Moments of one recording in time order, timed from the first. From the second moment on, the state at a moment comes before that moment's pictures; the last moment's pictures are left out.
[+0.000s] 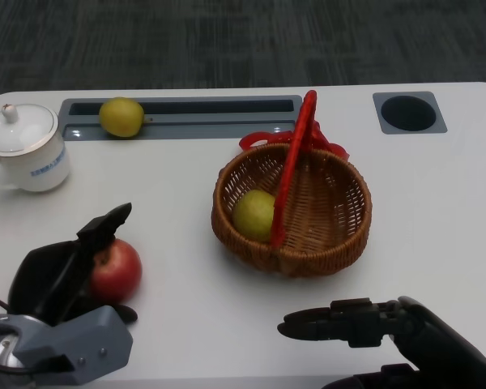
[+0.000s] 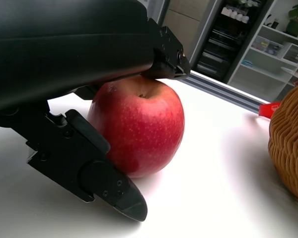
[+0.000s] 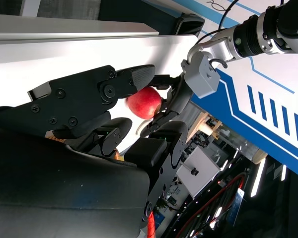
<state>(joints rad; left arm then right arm) -0.52 0.34 -0.34 1.28 0.63 -0.77 0.53 0.02 -0.23 0.24 0.26 -0.03 -0.95 0.40</state>
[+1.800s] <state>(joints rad) -0.67 0.06 -0.08 1.06 0.23 -0.94 0.10 0.02 -0.21 0.24 0.27 -0.04 -0.97 0.39</state>
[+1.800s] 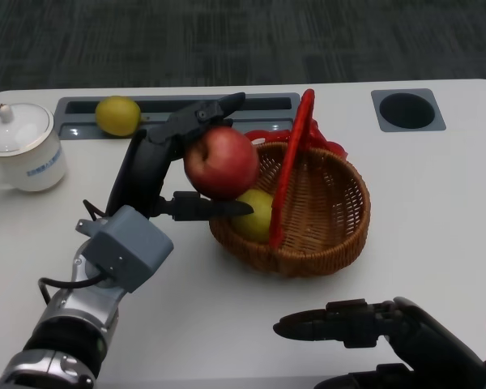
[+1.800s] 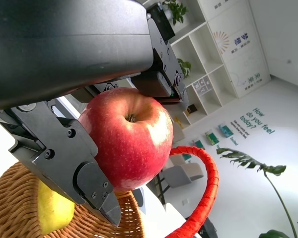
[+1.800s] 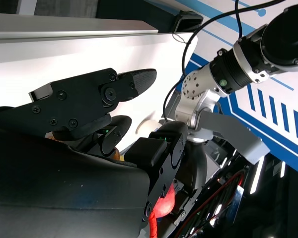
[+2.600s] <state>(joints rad) -0.69 0.02 -0.07 1.17 0.15 -0.88 -0.22 0.03 -0.21 0.24 0.25 -0.05 -0.97 0.38</state>
